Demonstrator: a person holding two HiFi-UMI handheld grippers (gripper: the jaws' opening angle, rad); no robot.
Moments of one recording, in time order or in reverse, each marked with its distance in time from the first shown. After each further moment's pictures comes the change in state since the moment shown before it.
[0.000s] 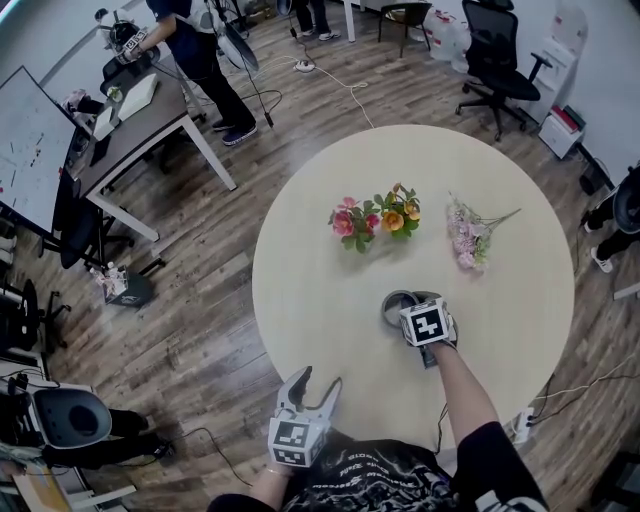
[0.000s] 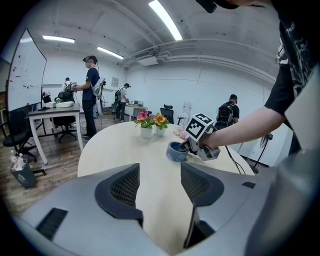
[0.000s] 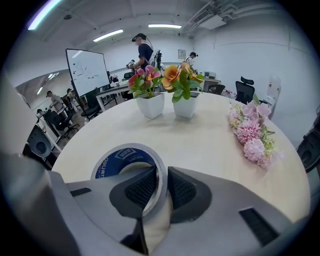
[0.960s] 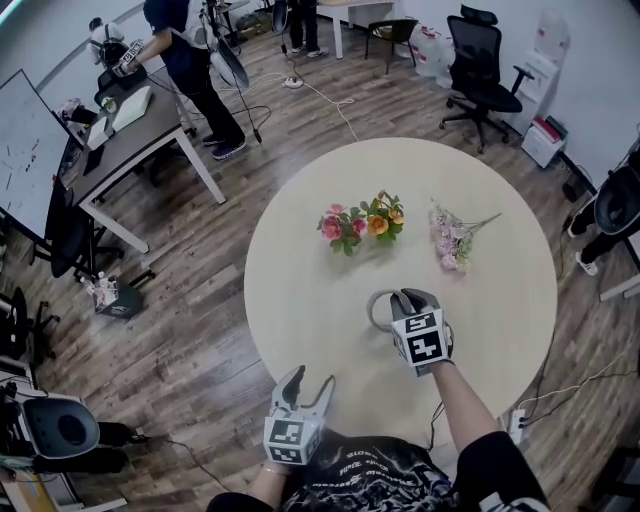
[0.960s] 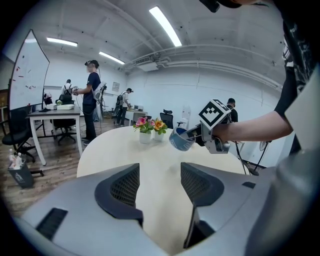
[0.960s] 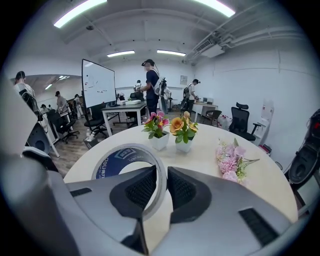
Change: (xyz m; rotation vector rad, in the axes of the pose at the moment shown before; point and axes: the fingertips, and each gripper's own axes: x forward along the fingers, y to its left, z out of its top) left arm -0.014 -0.009 0.004 0.000 -0.062 -0.008; right arm -0.097 0.024 0.045 -0.066 -0.259 -0.044
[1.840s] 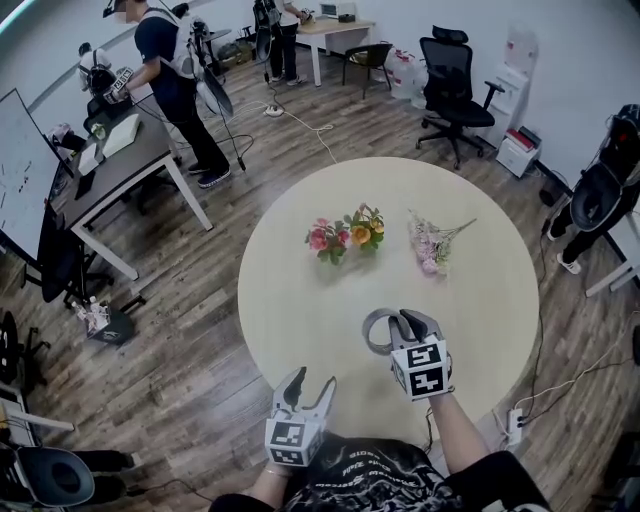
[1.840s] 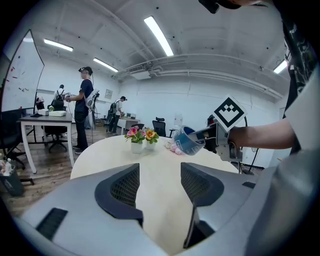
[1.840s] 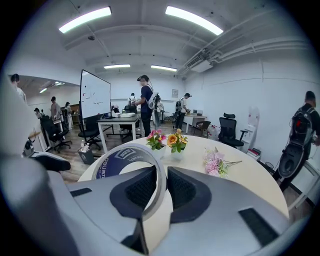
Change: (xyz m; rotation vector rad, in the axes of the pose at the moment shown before) left arm -0.020 -0.020 0.021 0.041 -0.094 -0.084; right arm -0.095 0.025 0.004 0.051 -0.143 -0.094
